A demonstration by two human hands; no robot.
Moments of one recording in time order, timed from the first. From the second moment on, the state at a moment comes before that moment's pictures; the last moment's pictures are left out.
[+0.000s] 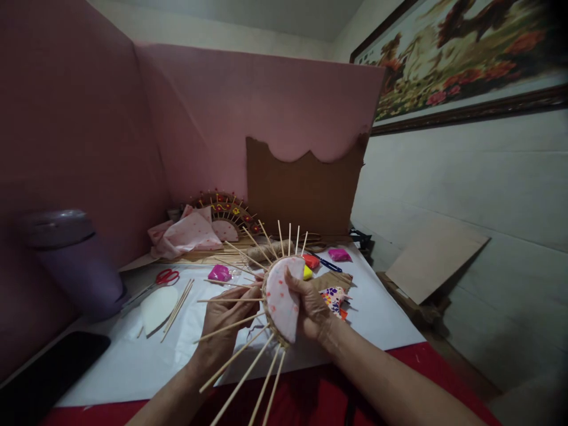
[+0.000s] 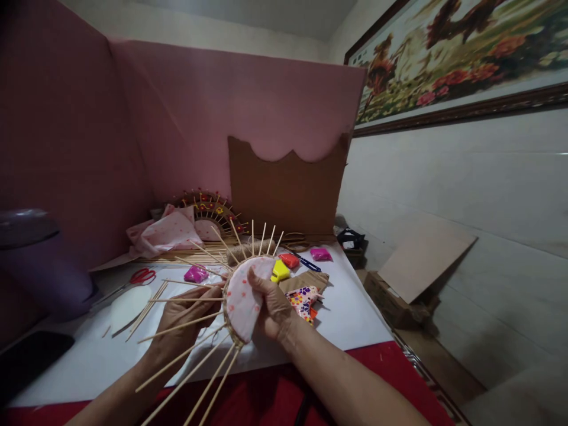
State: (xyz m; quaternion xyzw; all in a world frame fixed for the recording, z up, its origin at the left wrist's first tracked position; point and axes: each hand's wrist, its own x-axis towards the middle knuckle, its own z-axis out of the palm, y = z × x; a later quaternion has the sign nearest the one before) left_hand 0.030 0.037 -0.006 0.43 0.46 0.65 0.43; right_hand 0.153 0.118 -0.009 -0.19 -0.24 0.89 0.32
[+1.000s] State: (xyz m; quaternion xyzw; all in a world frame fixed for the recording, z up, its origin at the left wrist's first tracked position) left_hand 0.030 0.033 0.001 0.38 0.50 0.64 0.45; right_hand 0.164 0.122 -0.006 -0.10 -0.30 0.89 0.32
